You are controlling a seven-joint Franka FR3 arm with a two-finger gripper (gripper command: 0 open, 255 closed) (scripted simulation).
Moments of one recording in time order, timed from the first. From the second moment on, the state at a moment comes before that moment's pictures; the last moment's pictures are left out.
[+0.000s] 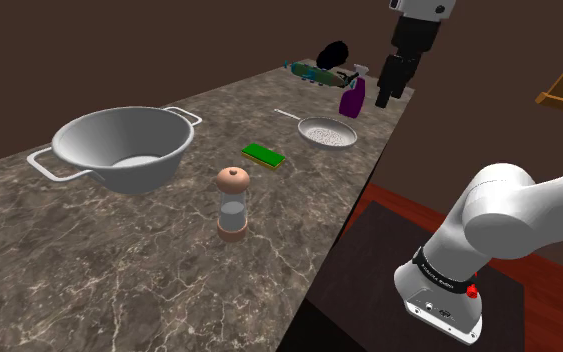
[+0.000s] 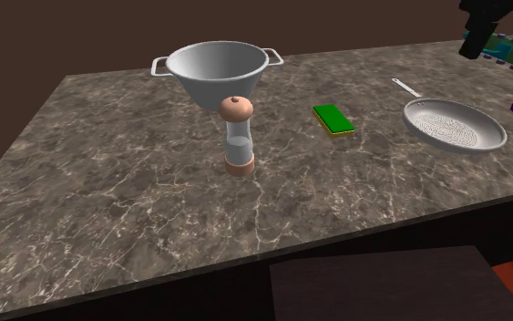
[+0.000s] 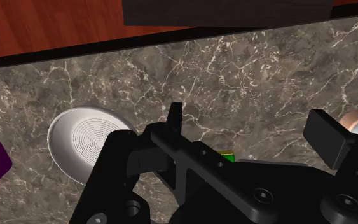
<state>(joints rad) 0.02 -0.83 -0.04 -2.35 -0.04 1.51 0.00</state>
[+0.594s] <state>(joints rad) 0.07 -0.72 0.08 -2.37 0.04 1.66 0.11</state>
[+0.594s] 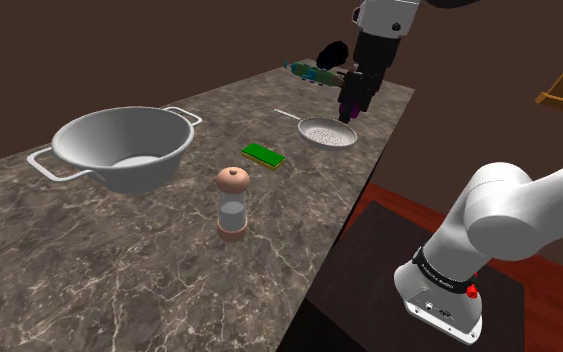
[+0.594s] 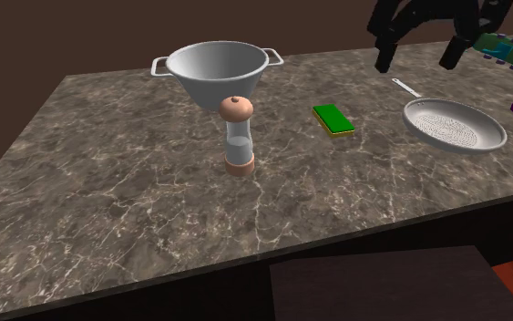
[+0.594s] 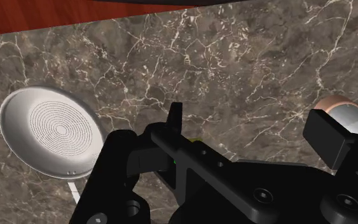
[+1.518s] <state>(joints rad) 0.14 -0.35 0.31 -2.21 0.10 1.92 0.33</state>
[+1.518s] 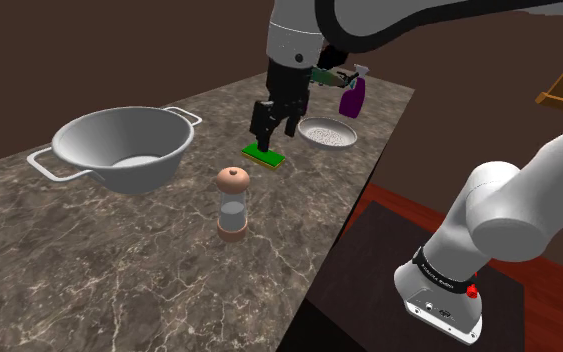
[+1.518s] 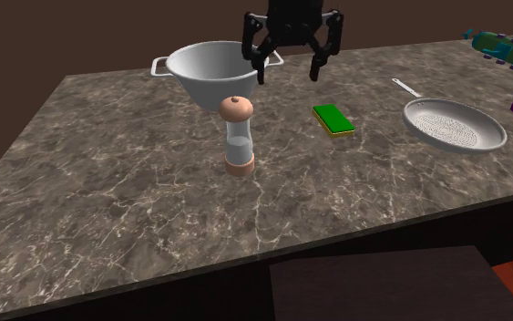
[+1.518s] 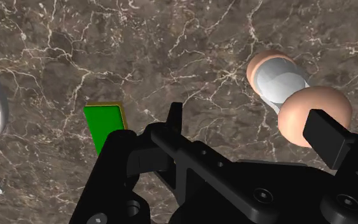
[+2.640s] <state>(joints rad) 0.17 -0.04 0.42 -2.09 -0.01 2.11 0.50</state>
